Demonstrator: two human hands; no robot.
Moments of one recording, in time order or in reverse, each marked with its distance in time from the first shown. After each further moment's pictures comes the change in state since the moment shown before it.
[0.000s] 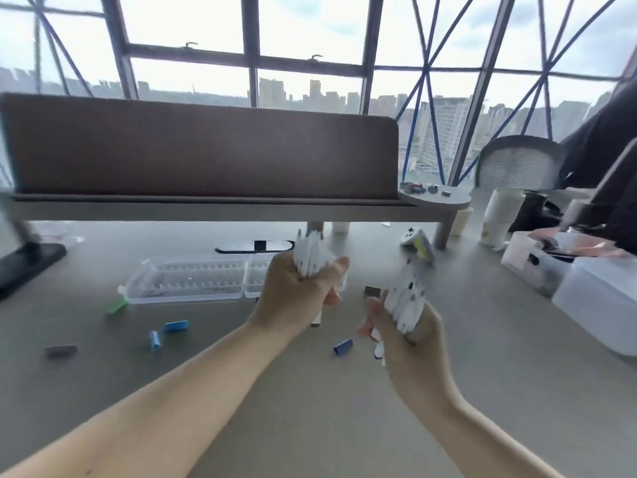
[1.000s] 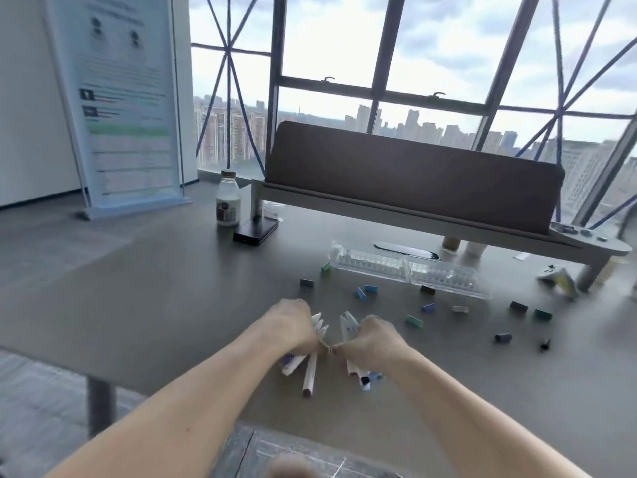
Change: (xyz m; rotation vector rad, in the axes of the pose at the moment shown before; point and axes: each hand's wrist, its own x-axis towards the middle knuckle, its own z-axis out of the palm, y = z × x) left_hand -0.161 -0.019 -0.283 1.098 -0.249 -0.634; right_hand -0.137 -0.083 0.253 -0.909 -0.740 0.349
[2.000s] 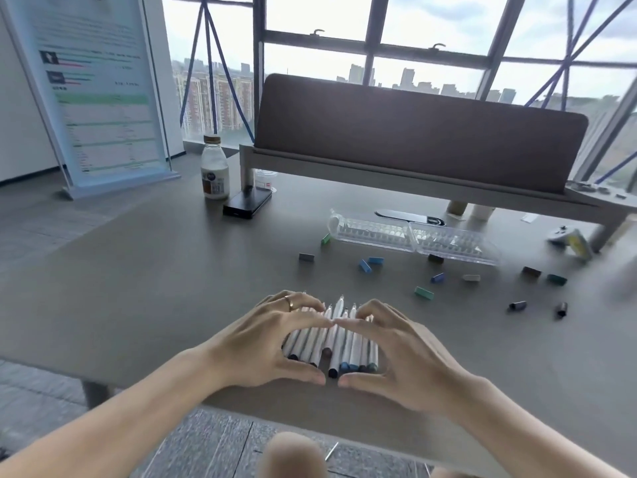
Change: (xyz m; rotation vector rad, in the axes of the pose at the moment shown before) left_hand 0.008 -0.083 0.047 -0.128 0.249 0.836; right_hand -0.017 0.059 0.012 -0.332 0.171 -0.774
